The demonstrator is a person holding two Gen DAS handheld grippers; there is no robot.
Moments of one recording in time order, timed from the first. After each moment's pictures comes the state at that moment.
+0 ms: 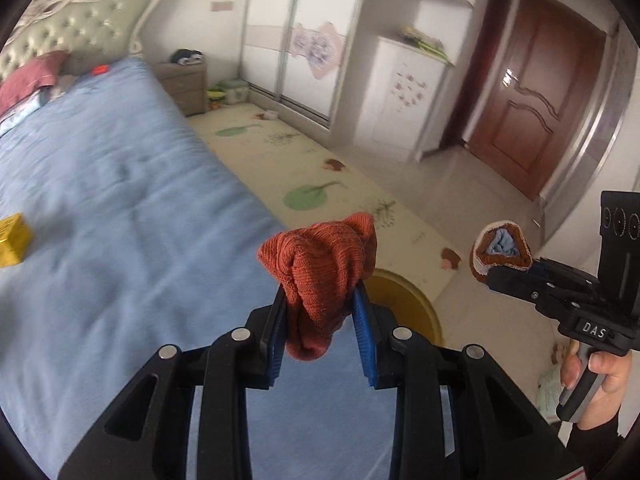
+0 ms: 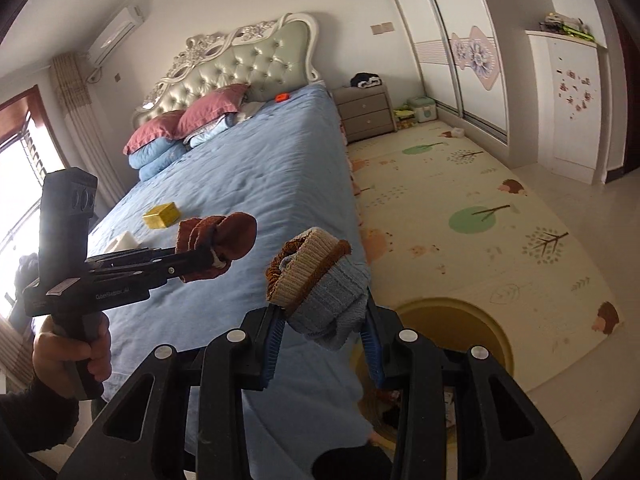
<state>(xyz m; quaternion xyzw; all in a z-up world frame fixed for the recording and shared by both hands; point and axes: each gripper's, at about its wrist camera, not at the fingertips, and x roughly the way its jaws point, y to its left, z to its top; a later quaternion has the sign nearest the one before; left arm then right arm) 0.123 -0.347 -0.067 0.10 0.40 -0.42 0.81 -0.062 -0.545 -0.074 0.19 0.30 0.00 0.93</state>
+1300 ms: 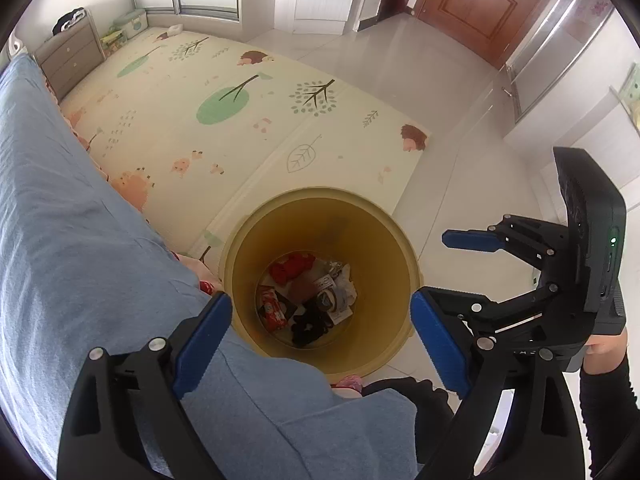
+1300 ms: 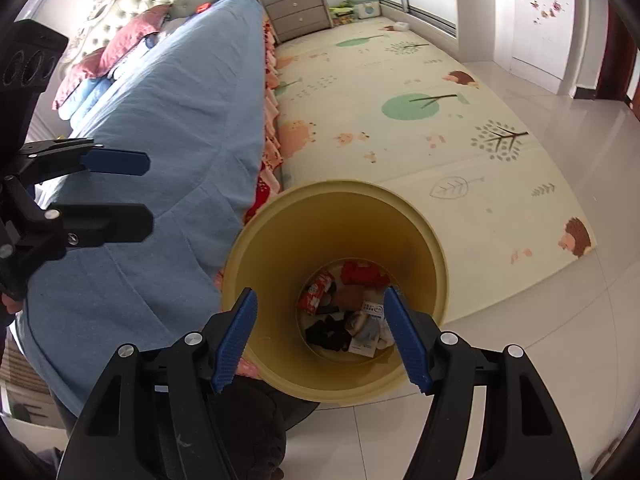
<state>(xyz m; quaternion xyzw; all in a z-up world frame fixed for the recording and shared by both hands) 0.128 -0.513 -0.155 0.26 0.52 -0.47 0.66 -0.050 -0.625 -0.195 0.20 0.49 -0.05 0.85</state>
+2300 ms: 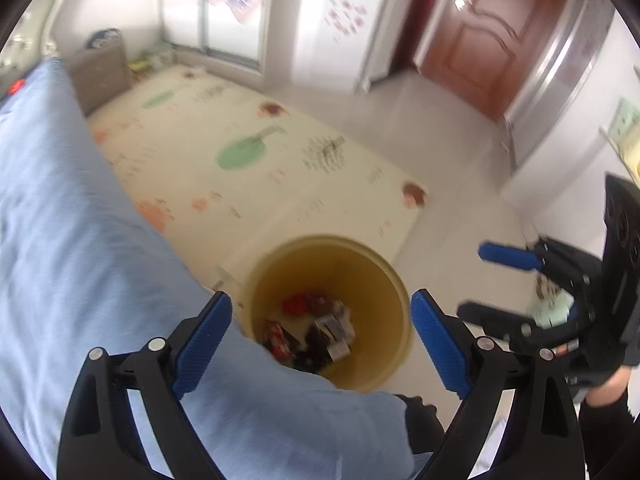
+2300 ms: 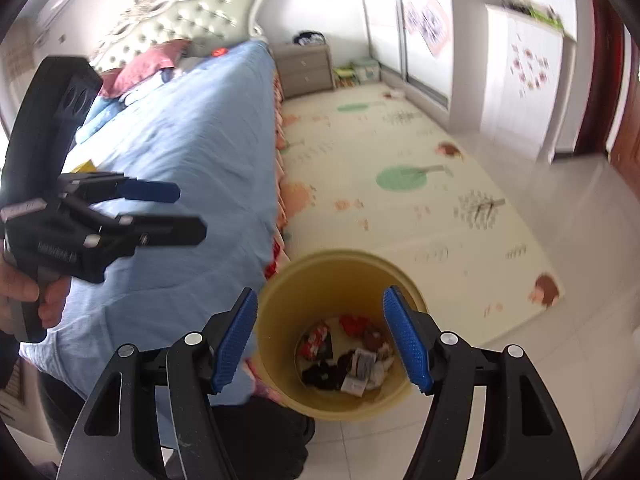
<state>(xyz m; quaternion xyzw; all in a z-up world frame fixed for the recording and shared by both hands) 0.131 -0.457 -0.101 0.18 0.45 -0.48 0.73 -0.072 -0.572 -0.102 0.13 0.39 -0.09 0.91</state>
